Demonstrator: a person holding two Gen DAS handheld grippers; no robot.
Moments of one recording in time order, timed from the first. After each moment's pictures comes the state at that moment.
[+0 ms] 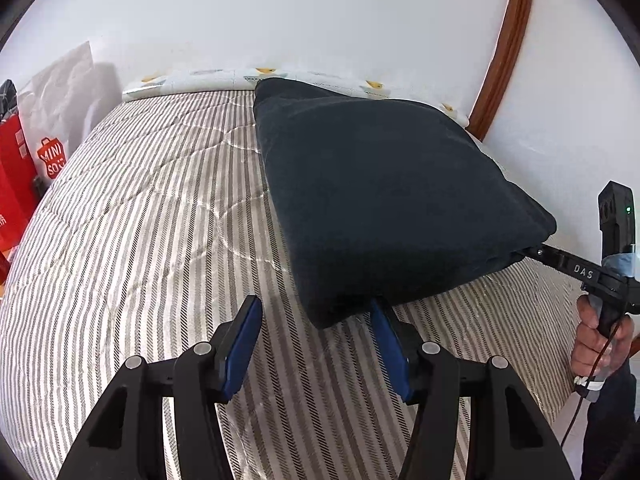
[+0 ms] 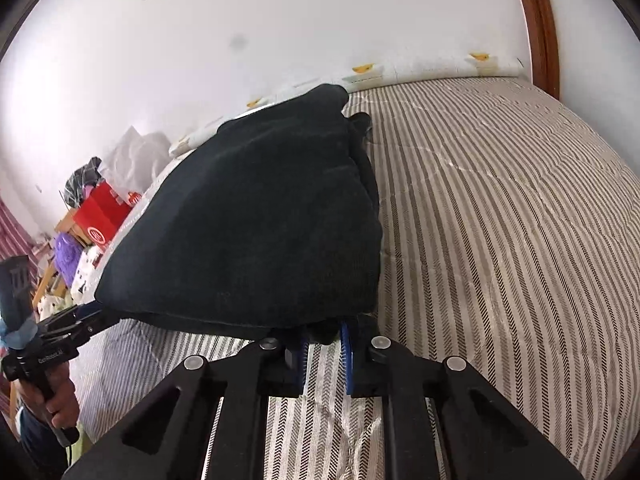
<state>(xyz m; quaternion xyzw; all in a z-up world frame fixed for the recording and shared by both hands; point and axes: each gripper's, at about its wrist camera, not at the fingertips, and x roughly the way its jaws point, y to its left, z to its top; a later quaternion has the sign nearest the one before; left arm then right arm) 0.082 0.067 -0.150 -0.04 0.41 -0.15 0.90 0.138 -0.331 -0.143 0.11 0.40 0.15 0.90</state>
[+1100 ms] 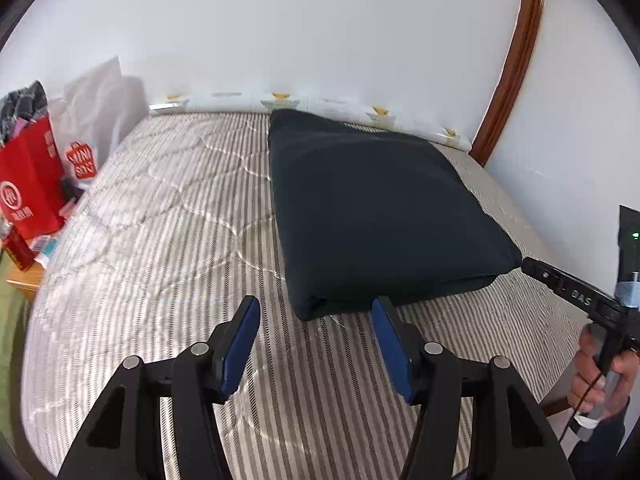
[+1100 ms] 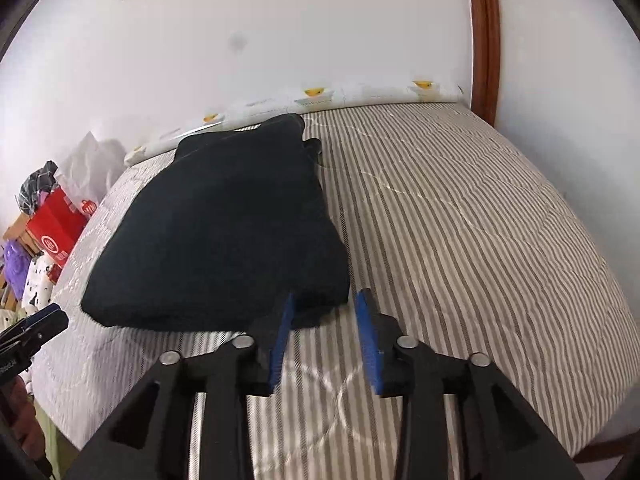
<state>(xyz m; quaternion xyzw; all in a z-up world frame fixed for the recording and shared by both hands) 0.043 0.069 -0.093 -0.05 0.40 -0.11 0.91 0.091 -0.323 -0.089 0.09 0.40 0.02 0.91</state>
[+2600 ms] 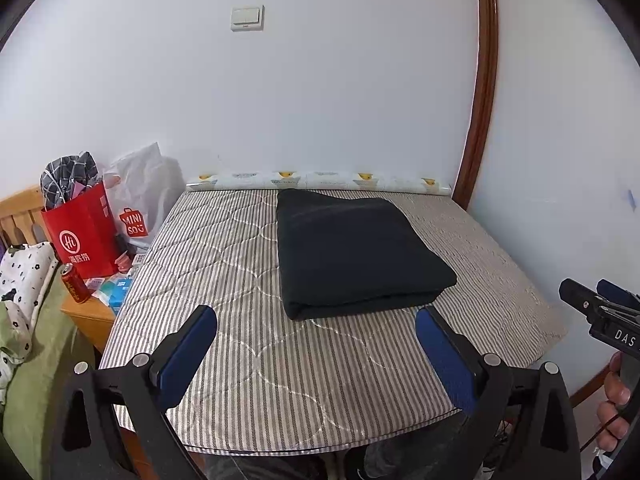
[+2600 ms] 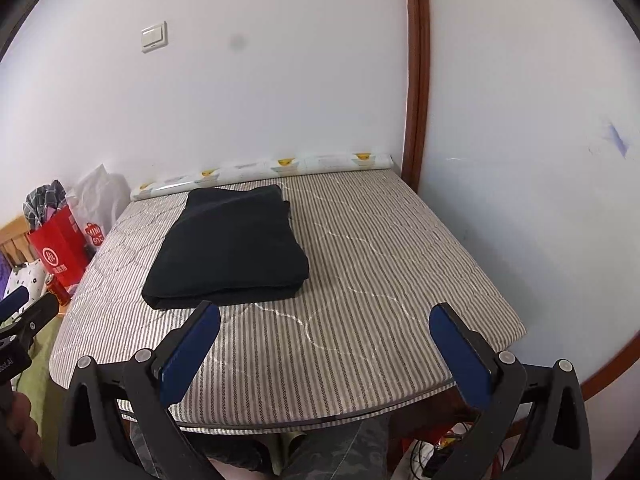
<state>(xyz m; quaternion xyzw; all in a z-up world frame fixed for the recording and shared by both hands) -0.084 0.052 0.009 -0.02 0.30 -0.07 0.95 -0.078 -0.322 0.037 0.05 0.32 -0.06 0.94</state>
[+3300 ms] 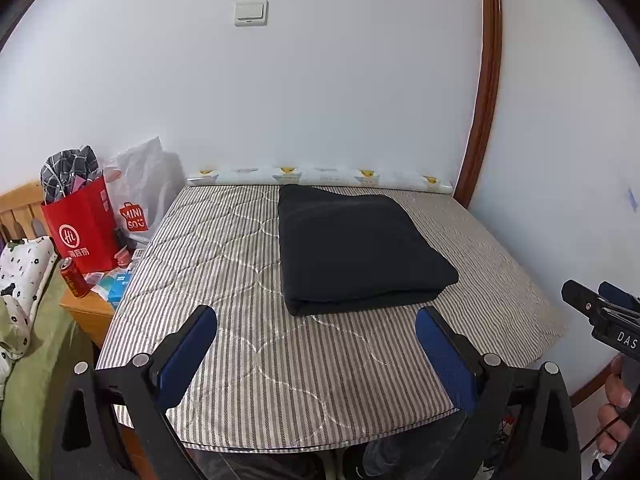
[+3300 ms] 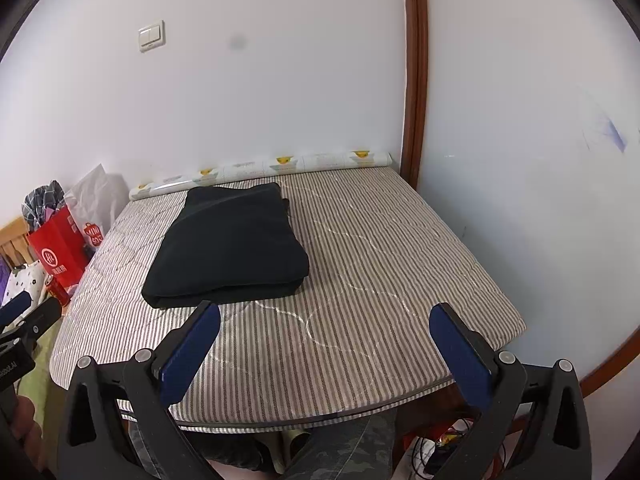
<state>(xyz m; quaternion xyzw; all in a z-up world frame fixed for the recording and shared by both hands) -0.084 0.055 0.006 -0.03 0.31 -0.07 0.95 -0.078 -0.319 0.035 0.05 0.32 -0.06 0.94</state>
